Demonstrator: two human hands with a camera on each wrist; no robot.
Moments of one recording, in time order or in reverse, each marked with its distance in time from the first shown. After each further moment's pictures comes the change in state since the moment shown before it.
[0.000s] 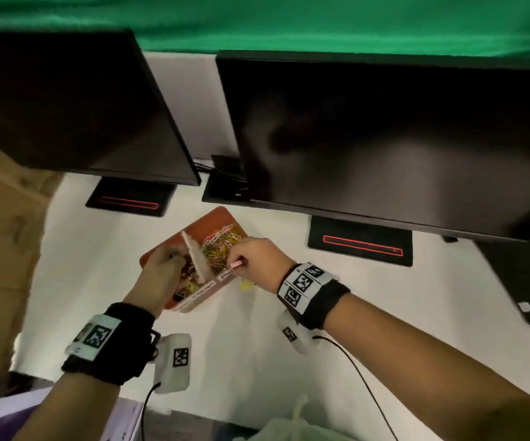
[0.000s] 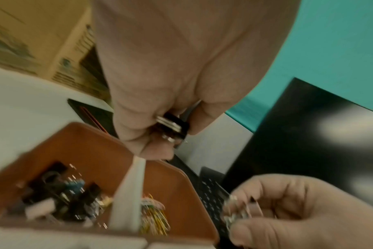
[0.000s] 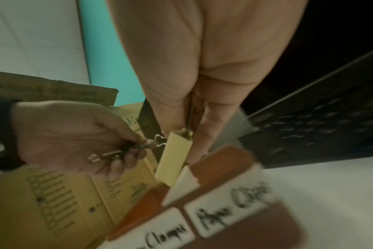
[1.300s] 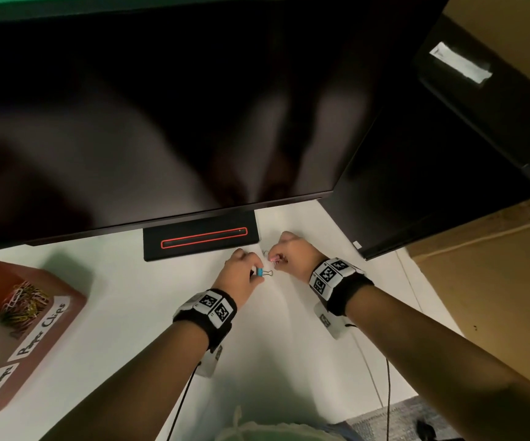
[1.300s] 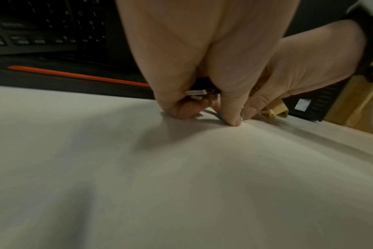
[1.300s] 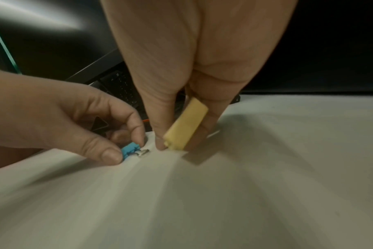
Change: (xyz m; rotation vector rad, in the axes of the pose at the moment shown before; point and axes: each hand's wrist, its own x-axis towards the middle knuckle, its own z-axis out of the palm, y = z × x) left_hand -0.017 -0.030 0.381 0.883 -0.668 0.529; right_hand -0.209 0.276 -0.080 -0.033 0.095 0.576
